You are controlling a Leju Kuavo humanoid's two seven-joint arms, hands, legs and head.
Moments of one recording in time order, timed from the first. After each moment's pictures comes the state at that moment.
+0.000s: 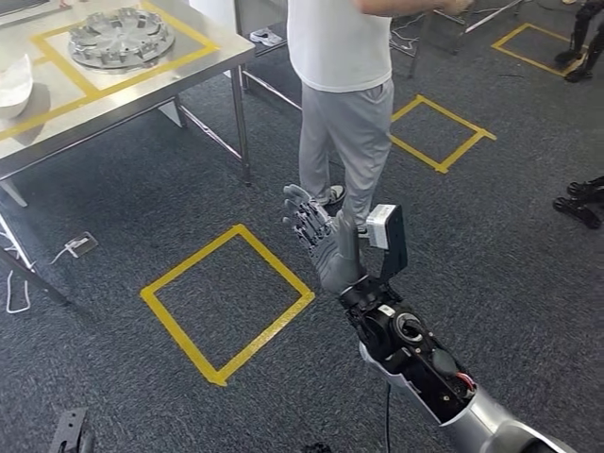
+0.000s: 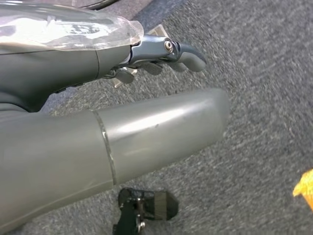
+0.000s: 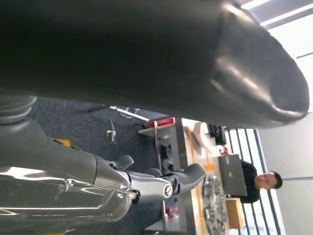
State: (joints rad) left arm -0.36 0.21 -0.85 -0.23 0.79 0.30 -0.13; right arm -0.26 -0.15 0.55 -1.69 -0.39 -0.04 -0.18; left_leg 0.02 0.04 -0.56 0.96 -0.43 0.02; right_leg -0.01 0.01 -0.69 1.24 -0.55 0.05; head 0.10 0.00
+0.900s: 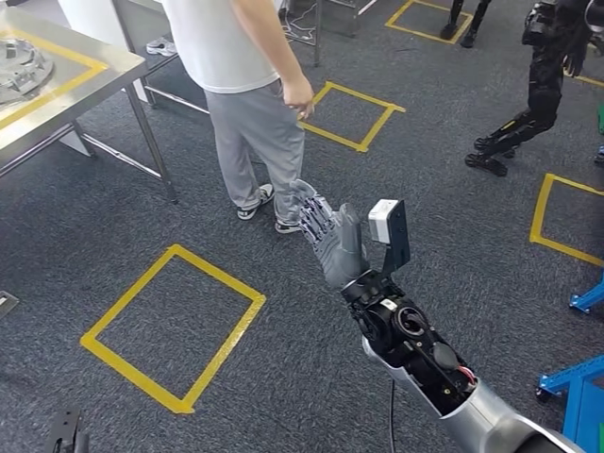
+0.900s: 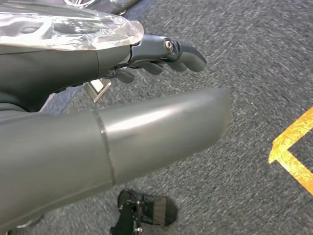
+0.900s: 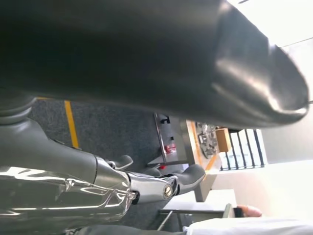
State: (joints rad) left arm -0.38 0.20 -0.85 -0.23 0.79 0.35 -0.09; right arm -0.27 -0.15 0.53 -1.68 -0.39 -0.05 -0.18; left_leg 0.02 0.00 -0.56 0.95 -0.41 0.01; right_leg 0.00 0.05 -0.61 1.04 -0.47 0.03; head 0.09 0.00
